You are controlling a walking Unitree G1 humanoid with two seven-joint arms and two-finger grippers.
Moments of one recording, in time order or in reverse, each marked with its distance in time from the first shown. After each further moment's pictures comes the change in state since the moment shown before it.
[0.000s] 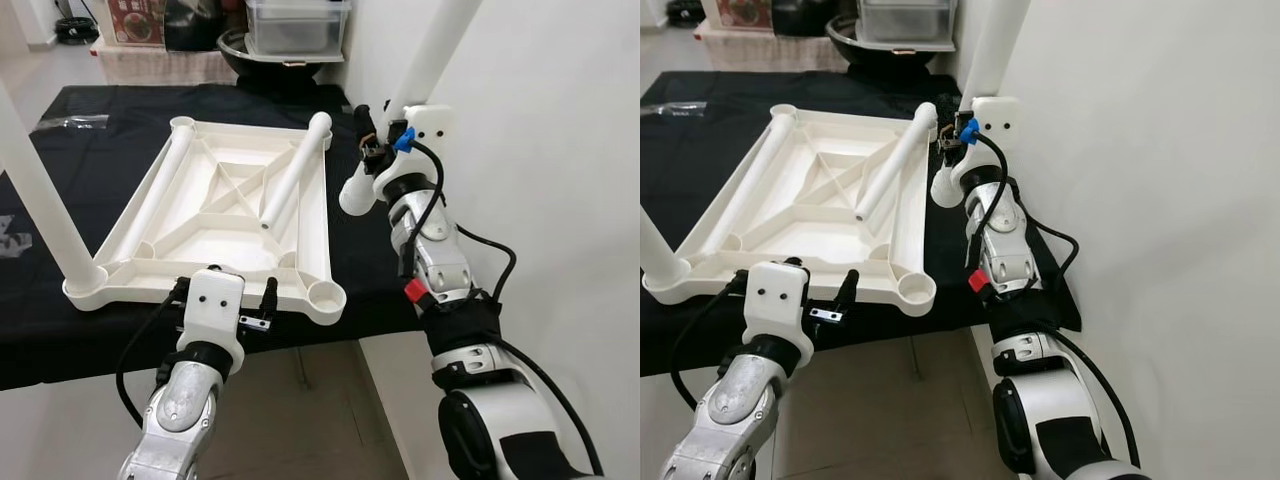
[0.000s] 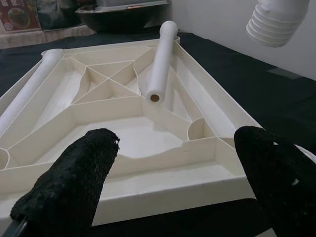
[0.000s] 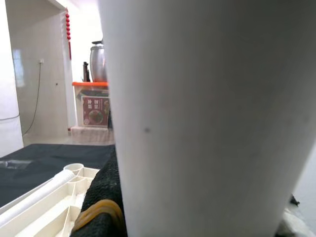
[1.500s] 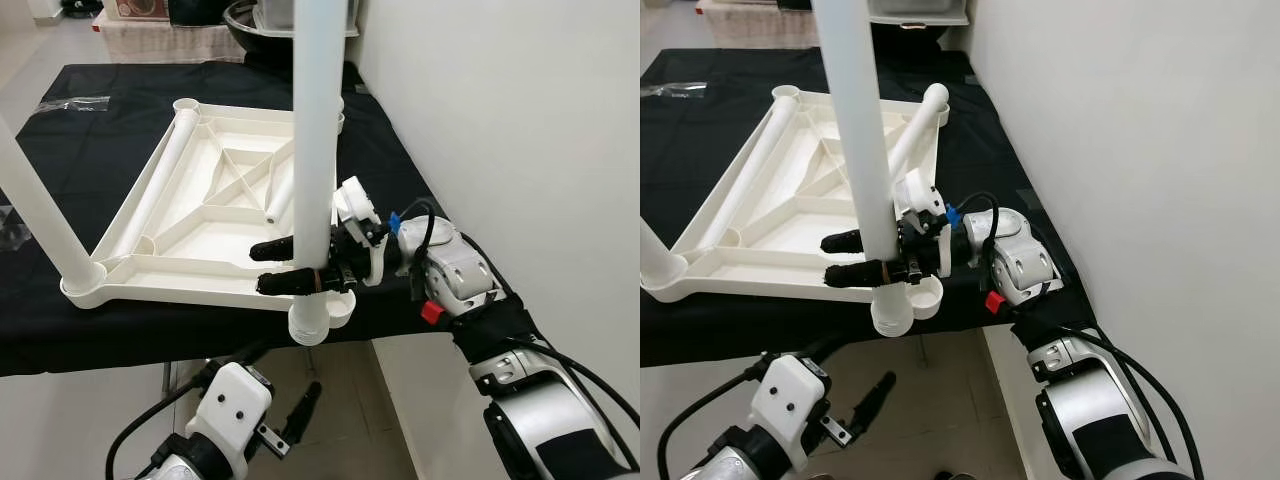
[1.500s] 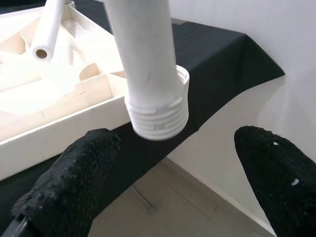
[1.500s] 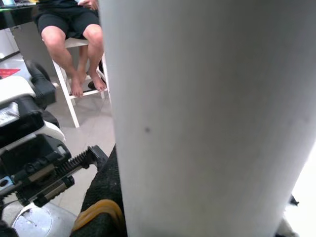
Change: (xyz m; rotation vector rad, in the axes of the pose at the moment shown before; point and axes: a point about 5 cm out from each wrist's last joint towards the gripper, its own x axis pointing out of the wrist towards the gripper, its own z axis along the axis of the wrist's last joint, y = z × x) left arm -0.078 -0.023 -0.023 0.069 0.078 -0.451; right arm -0.065 0.050 -0.029 0.165 0.356 1.496
